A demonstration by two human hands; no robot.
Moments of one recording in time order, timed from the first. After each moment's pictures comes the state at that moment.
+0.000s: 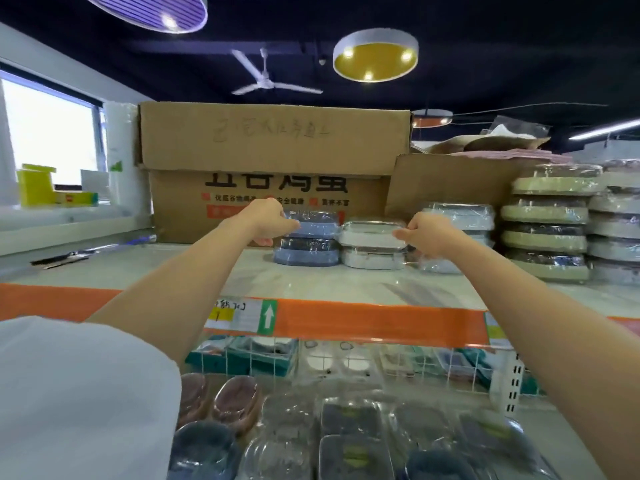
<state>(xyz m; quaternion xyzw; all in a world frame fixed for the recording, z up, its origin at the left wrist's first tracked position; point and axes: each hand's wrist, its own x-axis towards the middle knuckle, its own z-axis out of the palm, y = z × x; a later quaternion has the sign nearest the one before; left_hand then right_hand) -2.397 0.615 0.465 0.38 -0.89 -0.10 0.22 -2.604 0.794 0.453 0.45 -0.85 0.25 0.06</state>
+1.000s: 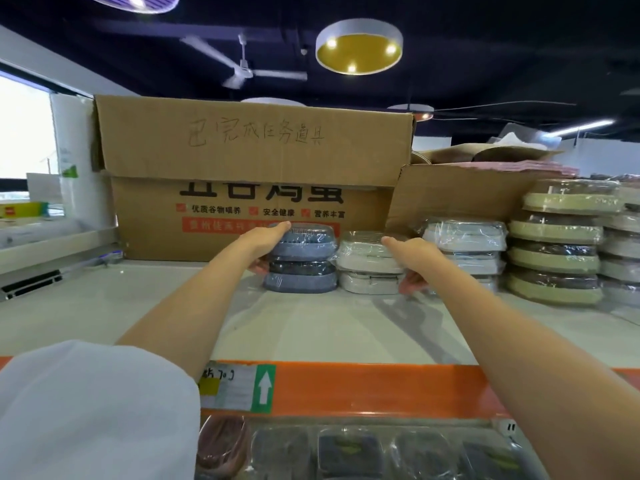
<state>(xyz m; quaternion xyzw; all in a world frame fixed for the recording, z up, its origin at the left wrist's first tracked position) -2.442 0.551 0.455 0.44 -0.75 -0.42 0.26 -2.616 0.731 0.455 0.29 -0.88 0.36 -0.09</state>
